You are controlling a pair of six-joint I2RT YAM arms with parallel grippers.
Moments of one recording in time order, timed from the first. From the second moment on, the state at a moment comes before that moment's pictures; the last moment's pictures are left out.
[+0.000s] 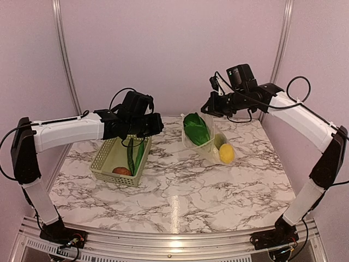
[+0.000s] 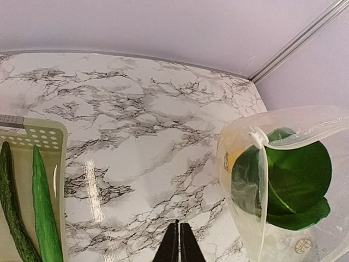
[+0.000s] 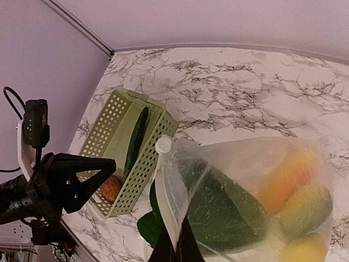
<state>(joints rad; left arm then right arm) -0.82 1.76 1.45 -0.24 -0.15 -0.68 0.56 1.63 1.68 -0.67 -0.23 0.46</state>
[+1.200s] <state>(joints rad) -0.93 1.82 1.64 -0.45 0.08 -0.20 0.56 1.68 1.58 -0.60 -0.39 0.50</state>
